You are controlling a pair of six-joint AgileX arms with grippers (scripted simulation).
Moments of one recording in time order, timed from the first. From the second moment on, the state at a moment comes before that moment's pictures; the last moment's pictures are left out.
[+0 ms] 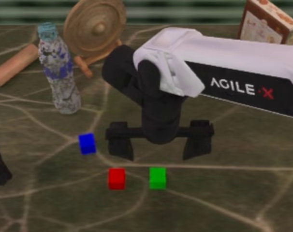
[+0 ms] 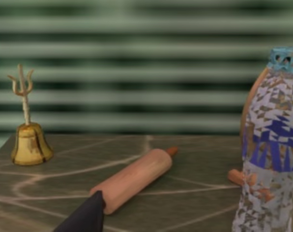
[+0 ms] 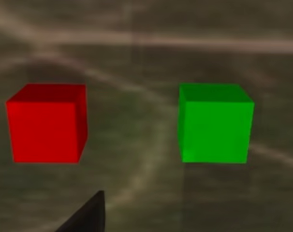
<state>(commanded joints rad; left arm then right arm) 0.00 0.00 0.00 0.00 0.00 0.00 0.84 2.14 1.74 -1.14 0.03 0.84</state>
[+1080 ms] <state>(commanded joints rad) -0.17 0.92 0.67 -0.46 0.00 -0.27 0.48 1.27 0.98 -0.70 0.10 0.45</state>
